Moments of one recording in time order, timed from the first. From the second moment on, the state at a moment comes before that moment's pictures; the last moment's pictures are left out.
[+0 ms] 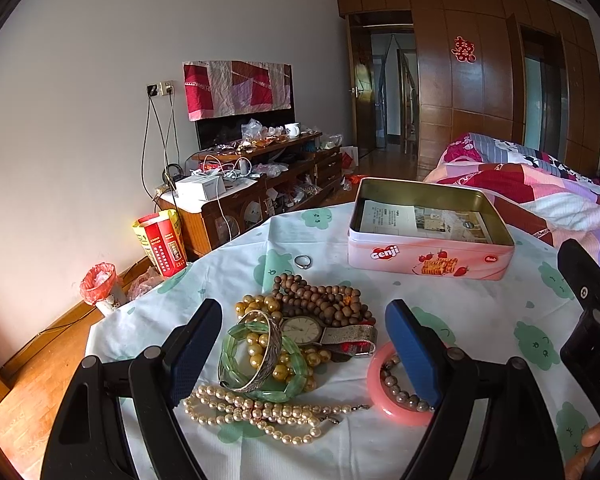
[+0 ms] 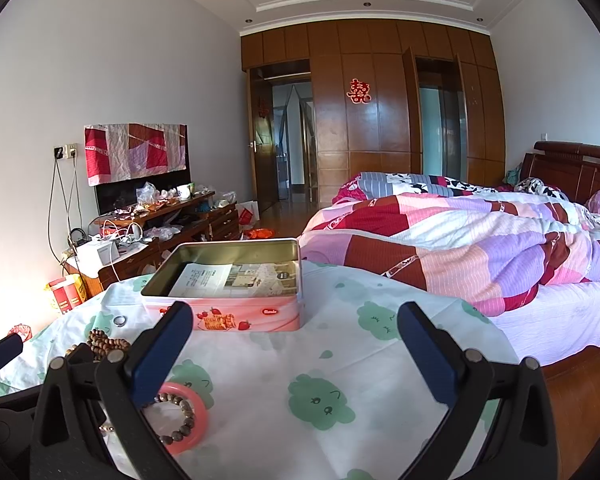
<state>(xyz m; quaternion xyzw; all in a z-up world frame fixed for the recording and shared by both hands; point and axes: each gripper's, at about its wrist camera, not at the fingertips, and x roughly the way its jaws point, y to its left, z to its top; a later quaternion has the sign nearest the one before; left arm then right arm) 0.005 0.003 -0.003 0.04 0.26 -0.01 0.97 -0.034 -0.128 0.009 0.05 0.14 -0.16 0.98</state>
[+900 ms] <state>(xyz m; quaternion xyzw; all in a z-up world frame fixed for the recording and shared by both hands) 0.004 0.003 -0.003 0.04 0.26 -0.01 0.97 -0.035 -0.129 0.009 0.05 0.14 -0.16 0.98</state>
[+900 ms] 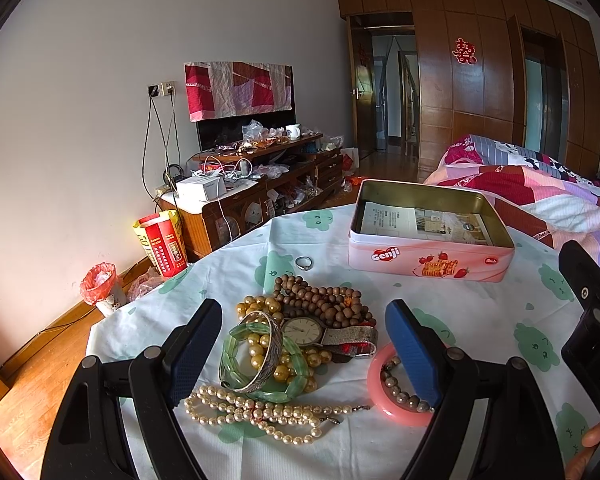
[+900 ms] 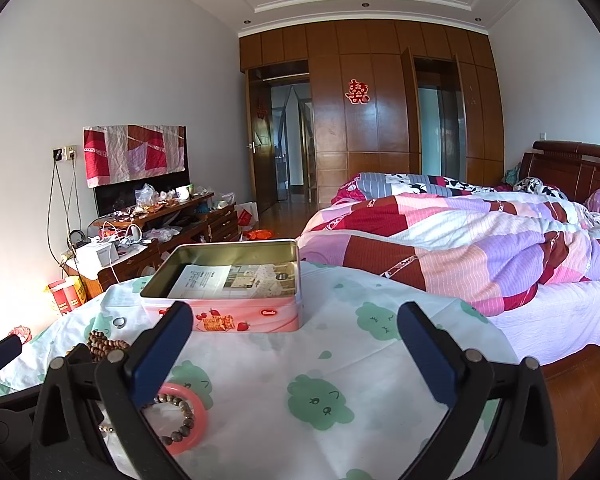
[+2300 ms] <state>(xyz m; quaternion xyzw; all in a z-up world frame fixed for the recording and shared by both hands) -0.007 0.052 0.005 -0.04 0.26 -0.02 0.97 -0.033 -0.139 0.010 0.07 0.16 -0.16 0.97</state>
